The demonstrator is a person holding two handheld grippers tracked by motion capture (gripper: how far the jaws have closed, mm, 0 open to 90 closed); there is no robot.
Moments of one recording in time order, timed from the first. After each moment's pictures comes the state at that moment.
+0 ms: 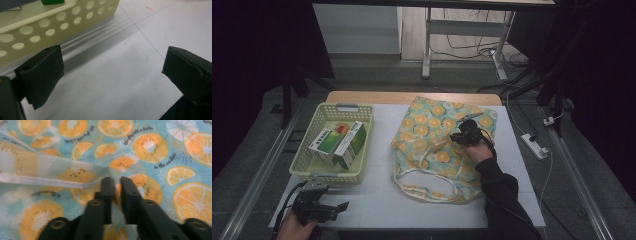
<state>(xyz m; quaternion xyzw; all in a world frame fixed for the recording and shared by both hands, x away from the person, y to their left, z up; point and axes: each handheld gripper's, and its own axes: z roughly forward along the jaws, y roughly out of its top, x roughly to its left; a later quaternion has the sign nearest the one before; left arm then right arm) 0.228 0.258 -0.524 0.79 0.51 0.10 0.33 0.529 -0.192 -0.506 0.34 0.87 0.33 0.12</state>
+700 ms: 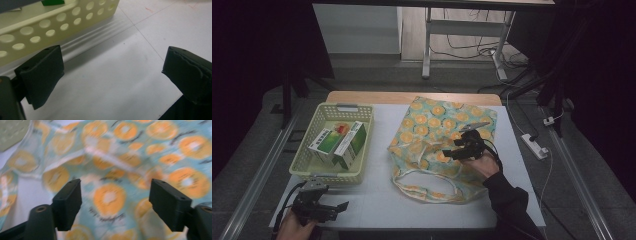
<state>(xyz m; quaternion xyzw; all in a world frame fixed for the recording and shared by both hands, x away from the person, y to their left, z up) 0.227 0.258 -0.524 0.79 0.51 0.10 0.33 0.468 -0.193 -0.486 0.30 0.87 0.38 0.05</state>
